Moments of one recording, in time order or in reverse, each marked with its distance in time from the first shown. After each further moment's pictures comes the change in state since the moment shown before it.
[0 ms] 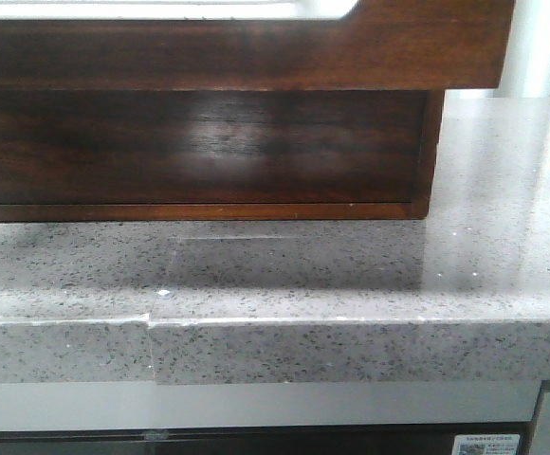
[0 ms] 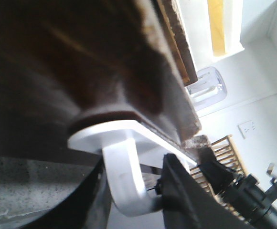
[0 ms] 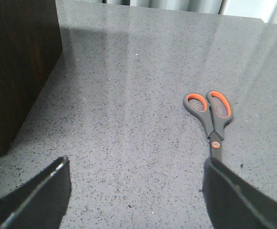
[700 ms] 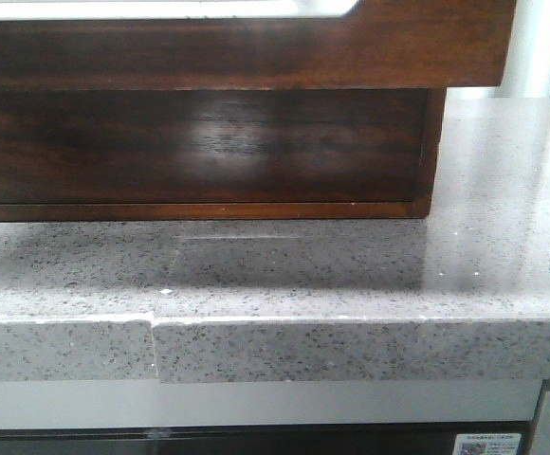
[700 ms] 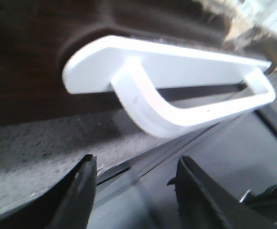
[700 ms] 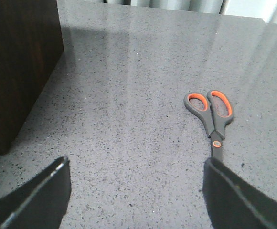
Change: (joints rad) left arm 0.000 -0.030 -0.092 0.512 0.009 0.045; right arm 0.000 0.000 0.000 0.000 0.008 0.000
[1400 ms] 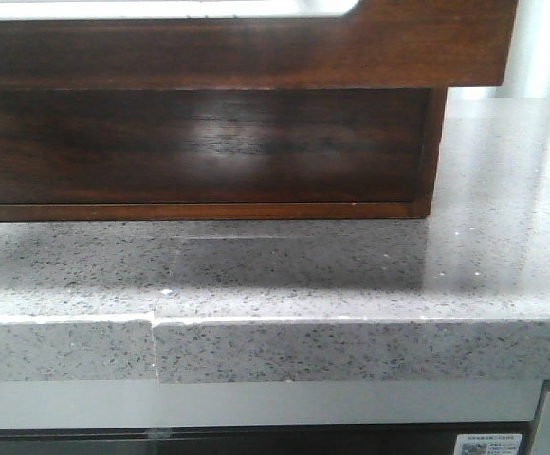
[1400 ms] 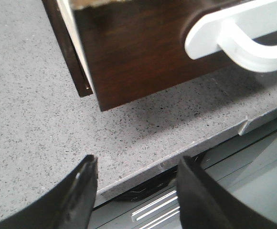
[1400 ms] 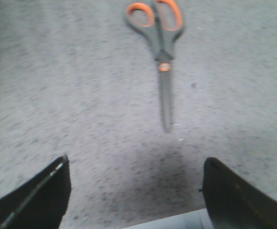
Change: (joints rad) left arm -0.002 -0.212 -0.210 0.848 0.037 -0.375; right arm -0.145 0.341 -0.206 -0.119 0.285 0.184
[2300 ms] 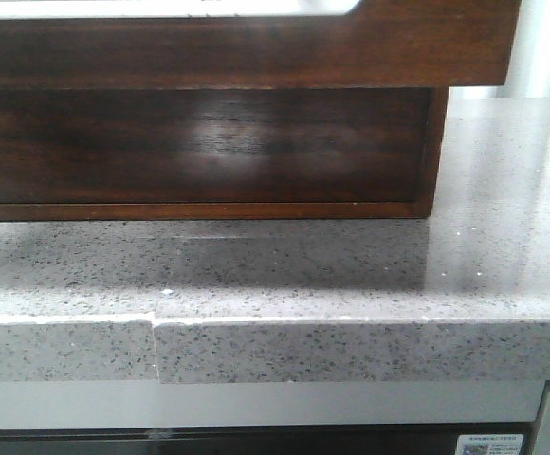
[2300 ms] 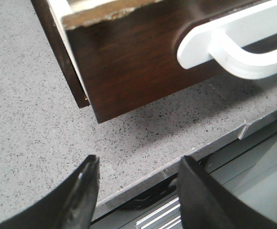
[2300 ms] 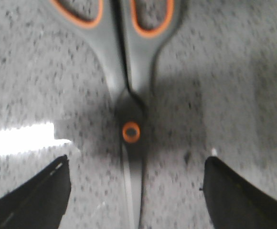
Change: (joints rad) left arm -0.055 0.000 0.000 0.019 -0.043 -0.002; right arm -0.275 0.866 -0.595 0.272 0.249 -0.418
